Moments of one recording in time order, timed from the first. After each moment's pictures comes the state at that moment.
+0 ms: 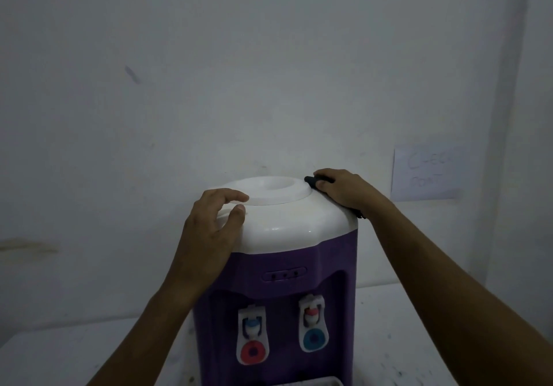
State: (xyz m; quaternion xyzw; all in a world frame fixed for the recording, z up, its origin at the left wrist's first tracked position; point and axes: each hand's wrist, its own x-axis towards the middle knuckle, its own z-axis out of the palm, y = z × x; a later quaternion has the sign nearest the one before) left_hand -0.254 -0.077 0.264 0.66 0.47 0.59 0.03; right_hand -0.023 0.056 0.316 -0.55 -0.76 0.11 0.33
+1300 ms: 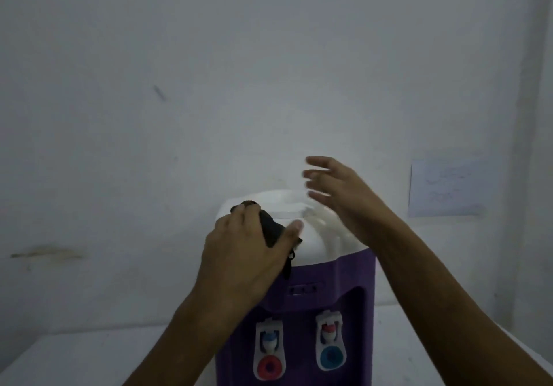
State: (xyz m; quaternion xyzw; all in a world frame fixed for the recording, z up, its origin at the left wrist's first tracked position) left_hand -0.227 -0.112 0.284 0.65 0.64 0.40 -0.12; right_hand -0.069 -0.026 0.334 -0.30 -0.69 0.39 0.53
